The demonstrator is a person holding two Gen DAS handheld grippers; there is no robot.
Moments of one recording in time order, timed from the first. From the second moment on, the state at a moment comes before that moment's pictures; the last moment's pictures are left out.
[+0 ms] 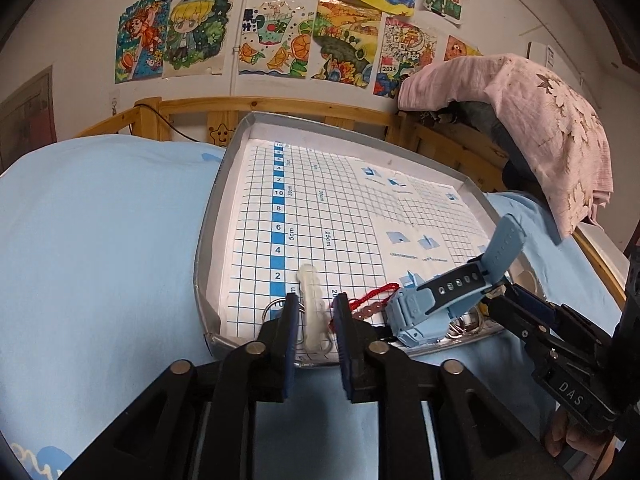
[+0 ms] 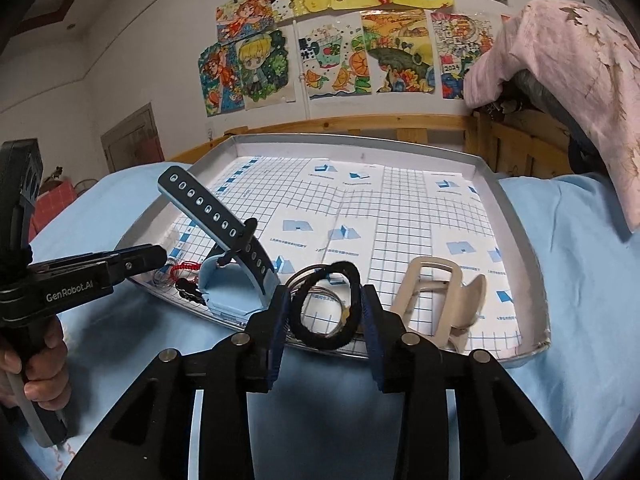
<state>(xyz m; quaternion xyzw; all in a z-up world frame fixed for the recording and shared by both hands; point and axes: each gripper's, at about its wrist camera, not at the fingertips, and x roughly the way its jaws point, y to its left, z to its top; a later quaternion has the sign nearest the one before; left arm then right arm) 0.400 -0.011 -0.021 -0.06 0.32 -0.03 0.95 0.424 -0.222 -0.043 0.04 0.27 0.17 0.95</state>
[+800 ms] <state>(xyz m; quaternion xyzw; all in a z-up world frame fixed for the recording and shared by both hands) 0.286 -0.003 0.027 -0.07 0.15 -0.01 0.99 0.326 -0.265 -0.002 0.09 0.12 0.10 0.98</state>
